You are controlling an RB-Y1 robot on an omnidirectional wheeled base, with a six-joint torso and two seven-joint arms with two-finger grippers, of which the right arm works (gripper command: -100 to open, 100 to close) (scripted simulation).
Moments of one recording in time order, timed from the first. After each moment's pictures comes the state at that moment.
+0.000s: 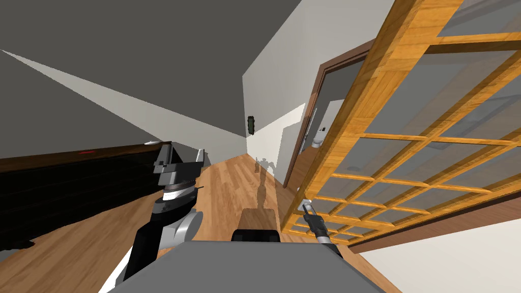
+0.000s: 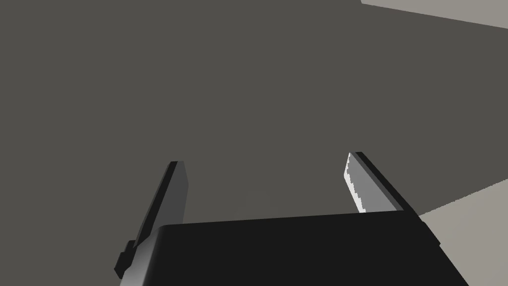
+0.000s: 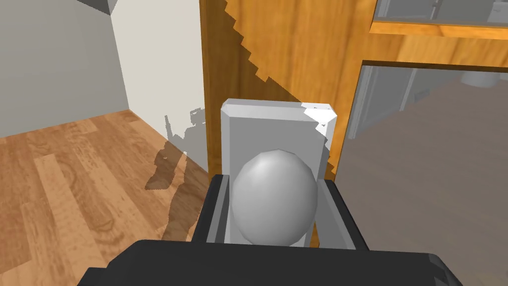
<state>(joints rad) 0.24 -0.51 0.46 -0.83 -0.64 -1.06 -1.63</state>
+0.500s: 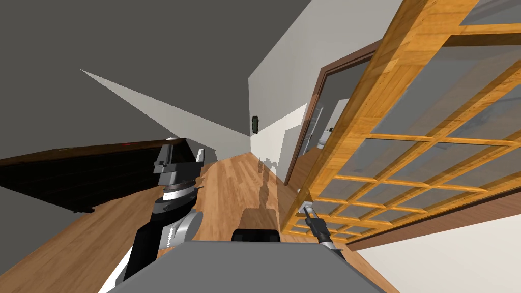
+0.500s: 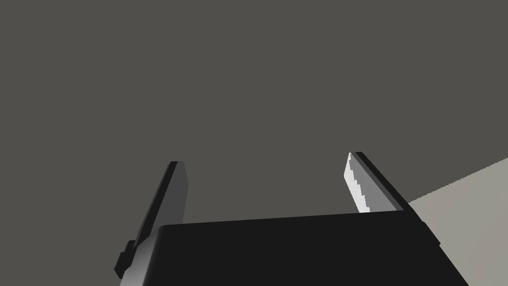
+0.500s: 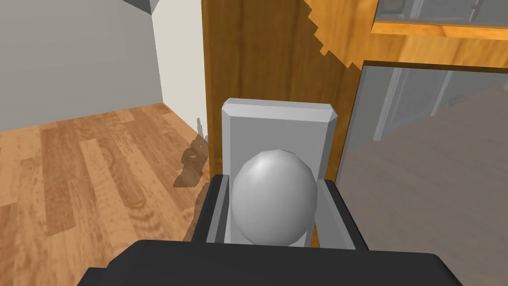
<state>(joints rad) 0.25 -0.54 0.49 -0.80 -0.62 -1.12 -1.68</state>
